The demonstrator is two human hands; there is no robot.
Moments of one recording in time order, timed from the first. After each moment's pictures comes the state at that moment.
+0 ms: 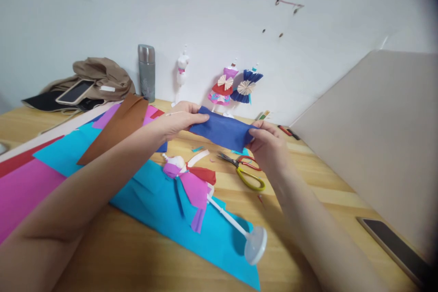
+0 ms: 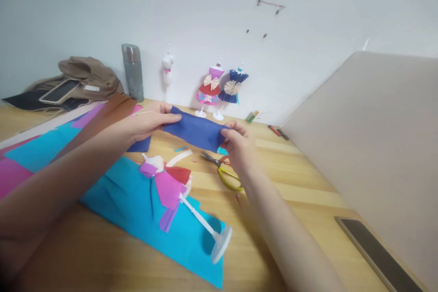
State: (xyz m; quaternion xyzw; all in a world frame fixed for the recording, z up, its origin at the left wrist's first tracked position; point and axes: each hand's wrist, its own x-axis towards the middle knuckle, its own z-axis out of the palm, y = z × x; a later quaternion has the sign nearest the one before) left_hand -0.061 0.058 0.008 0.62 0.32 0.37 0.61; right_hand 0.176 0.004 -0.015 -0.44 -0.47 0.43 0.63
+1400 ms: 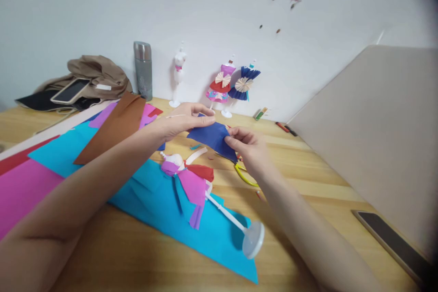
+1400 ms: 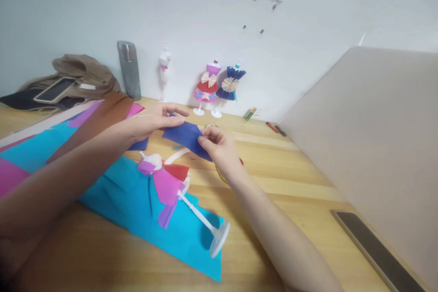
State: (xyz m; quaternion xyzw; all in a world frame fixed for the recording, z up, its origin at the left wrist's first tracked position) left_hand -0.058 0.052 0.006 0.69 0.35 0.36 0.53; right_hand 0.146 -0.011 -0.023 -0.47 -0.57 0.40 0.54
